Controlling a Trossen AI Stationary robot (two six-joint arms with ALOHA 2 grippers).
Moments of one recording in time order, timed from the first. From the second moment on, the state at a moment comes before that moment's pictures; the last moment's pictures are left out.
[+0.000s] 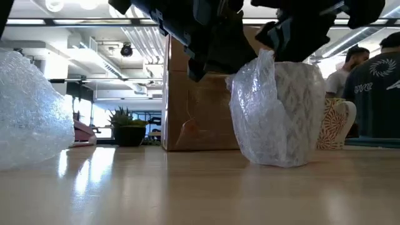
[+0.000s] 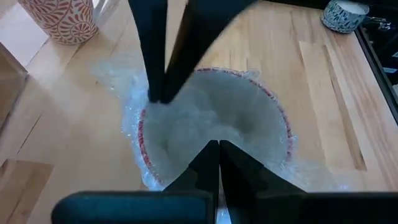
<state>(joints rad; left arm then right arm) -0.30 1.92 1.29 -0.01 -0.27 -0.35 0.36 1.71 1.19 -0.70 0.24 0.09</state>
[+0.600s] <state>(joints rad) -0.30 1.89 1.29 -0.02 -0.27 -0.35 0.37 1.79 1.18 -0.64 0.19 0.08</state>
